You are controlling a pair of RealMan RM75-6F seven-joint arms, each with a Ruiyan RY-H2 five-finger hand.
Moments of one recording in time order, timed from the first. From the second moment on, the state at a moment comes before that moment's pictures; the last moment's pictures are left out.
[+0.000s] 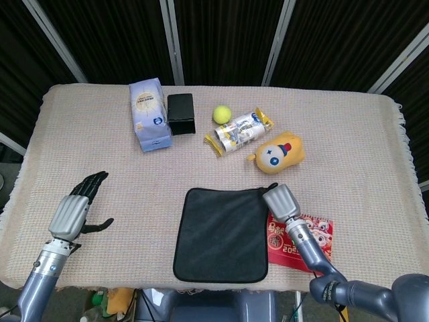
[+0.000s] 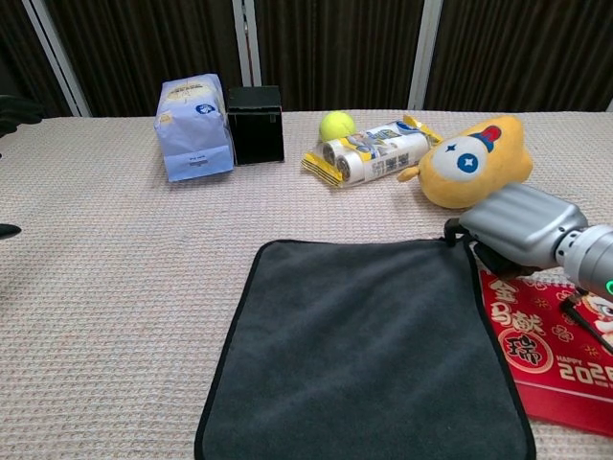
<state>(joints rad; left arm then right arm) -0.31 -1.28 -0.08 -1.77 1.42 1.31 0.06 0.65 -1.67 0.07 -1.24 -1.16 1.00 -0.77</state>
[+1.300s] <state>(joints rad) -0.31 -1.28 -0.06 -1.77 1.45 1.30 0.04 0.55 -1.52 0.05 -1.47 -1.30 1.25 -0.67</state>
